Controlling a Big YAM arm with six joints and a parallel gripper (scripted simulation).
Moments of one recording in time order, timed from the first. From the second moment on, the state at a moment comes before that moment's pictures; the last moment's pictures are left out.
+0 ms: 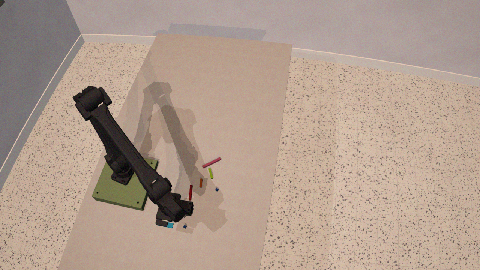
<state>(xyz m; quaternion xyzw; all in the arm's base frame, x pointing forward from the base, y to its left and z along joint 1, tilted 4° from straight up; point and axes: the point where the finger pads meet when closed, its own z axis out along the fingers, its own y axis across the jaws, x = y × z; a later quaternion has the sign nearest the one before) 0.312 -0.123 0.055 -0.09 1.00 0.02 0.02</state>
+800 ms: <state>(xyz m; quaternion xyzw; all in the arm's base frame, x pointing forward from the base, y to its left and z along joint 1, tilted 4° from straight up) 0.296 -0.006 0.062 -0.10 0.99 0.02 0.03</state>
